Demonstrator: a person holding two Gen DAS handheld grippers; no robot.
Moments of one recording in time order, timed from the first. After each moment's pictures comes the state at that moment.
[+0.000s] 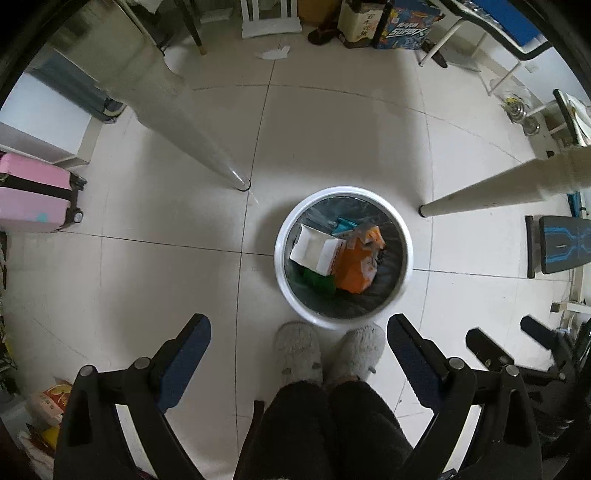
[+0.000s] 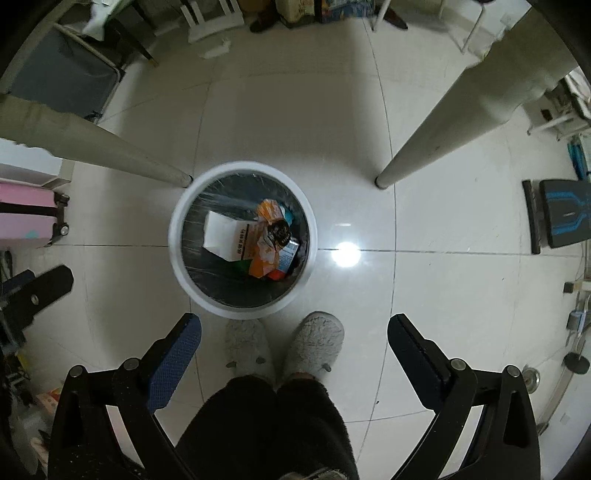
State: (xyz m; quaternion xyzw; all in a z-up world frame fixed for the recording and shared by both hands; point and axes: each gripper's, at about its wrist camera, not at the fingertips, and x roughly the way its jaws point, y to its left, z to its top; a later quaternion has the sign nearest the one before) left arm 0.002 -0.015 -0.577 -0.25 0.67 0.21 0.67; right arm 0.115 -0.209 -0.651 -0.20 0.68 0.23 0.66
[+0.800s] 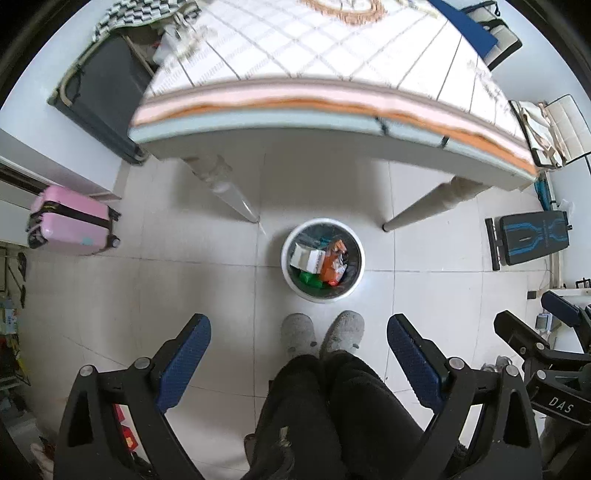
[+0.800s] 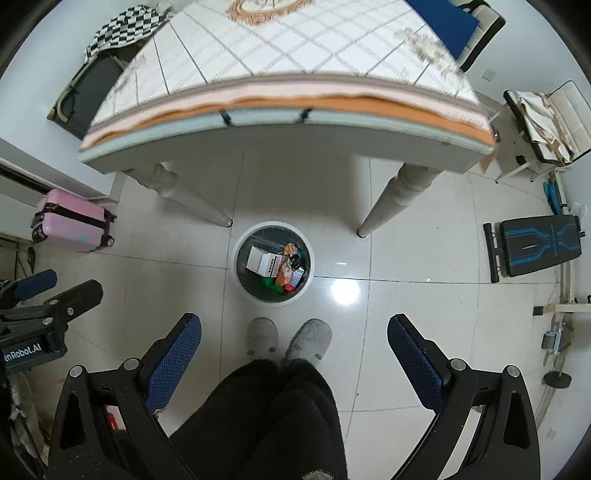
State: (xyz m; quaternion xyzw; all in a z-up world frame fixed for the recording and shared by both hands) left arm -0.029 -0.037 -0.340 -0.22 0.63 0.21 0.72; right arm 0.071 -0.242 -0.317 -0.19 0.62 0.27 0.71
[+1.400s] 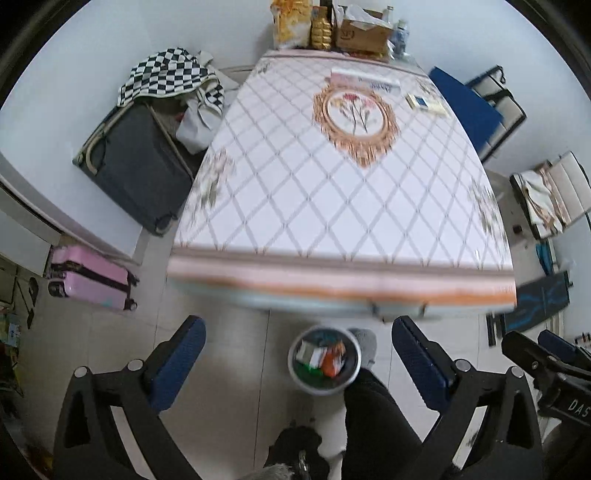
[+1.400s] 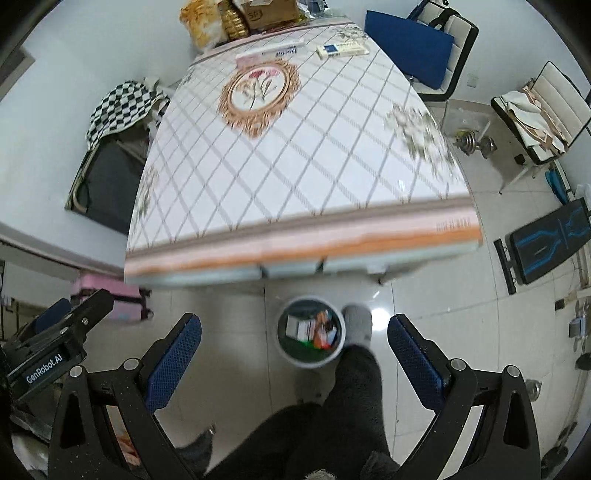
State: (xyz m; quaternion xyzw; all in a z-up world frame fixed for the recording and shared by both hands) left arm 0.079 0.047 -0.230 -0.19 0.52 0.27 0.78; right arm 0.182 -0.167 -0.203 -0.08 0.60 0.27 0.75
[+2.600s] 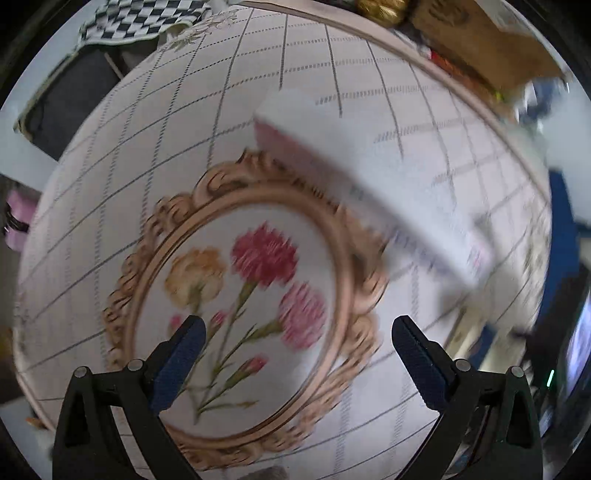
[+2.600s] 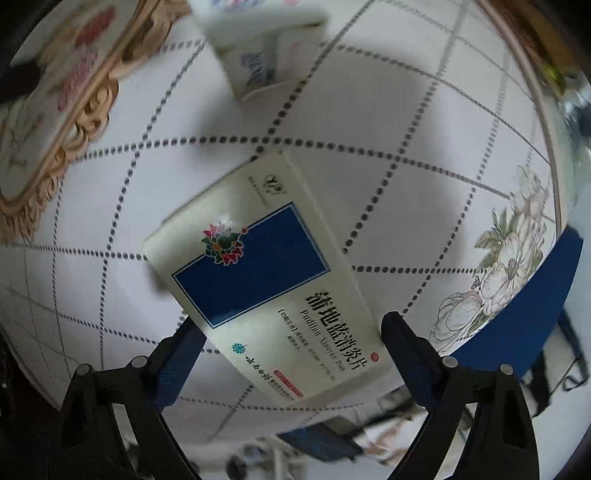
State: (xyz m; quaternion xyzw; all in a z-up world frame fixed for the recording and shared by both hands) left arm 0.555 0.276 -0.360 -0.42 0.53 0.38 0.64; right arm 0.766 0.186 -0.422 -0.60 0.52 0.42 0.44
